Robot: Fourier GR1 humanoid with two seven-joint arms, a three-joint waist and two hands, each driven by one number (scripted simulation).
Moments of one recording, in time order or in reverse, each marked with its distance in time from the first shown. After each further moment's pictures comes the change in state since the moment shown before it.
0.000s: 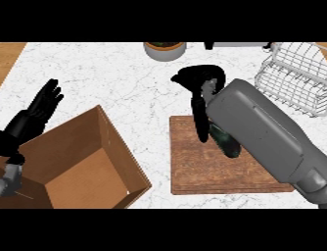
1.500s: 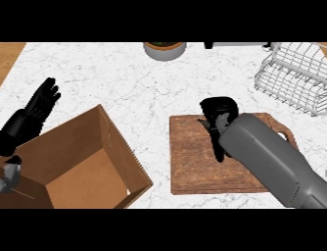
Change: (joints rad) left arm 0.001 -0.009 0.025 -0.001 -0.025 -0.009 -0.001; right arm 0.236 -0.030 0.100 0.021 0.205 -0.112 0.045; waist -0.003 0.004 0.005
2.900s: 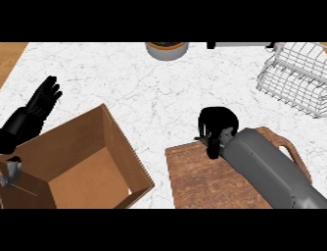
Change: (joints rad) left arm -0.012 -0.020 0.024 0.011 -0.019 -0.034 0.000; right arm 0.118 0.022 -0.017 0.033 0.134 -0.214 -0.261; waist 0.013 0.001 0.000
